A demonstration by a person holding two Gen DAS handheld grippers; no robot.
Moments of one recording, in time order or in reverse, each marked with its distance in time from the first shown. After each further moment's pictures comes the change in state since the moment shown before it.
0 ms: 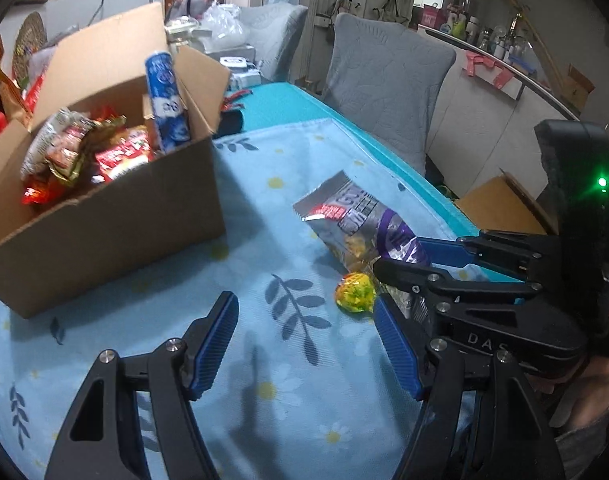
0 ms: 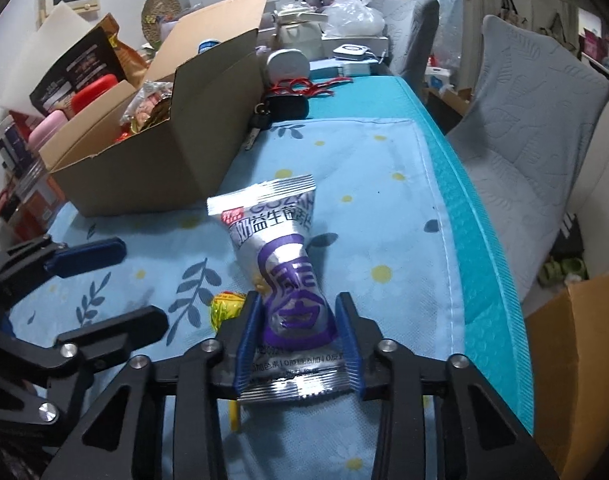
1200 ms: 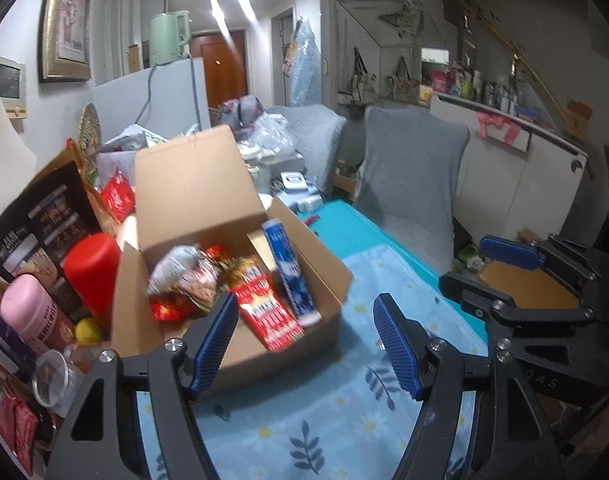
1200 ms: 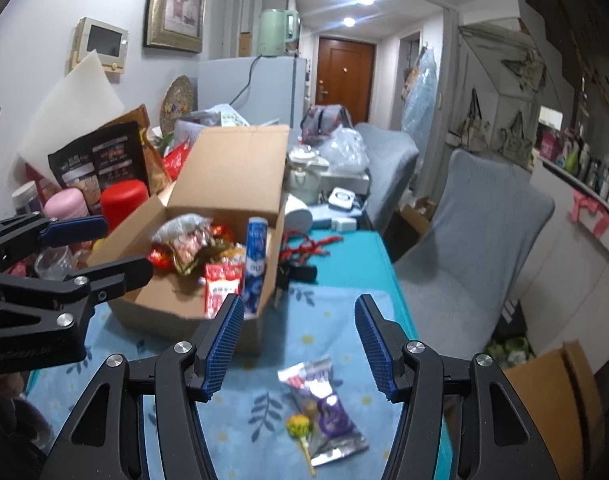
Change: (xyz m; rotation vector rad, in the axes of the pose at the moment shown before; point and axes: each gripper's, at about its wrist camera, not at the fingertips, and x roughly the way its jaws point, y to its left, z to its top) left arm -0.142 0.056 0.061 0.078 -0.259 0.141; right arm -0.117 0.104 0.075 -0.095 -0.312 -0.208
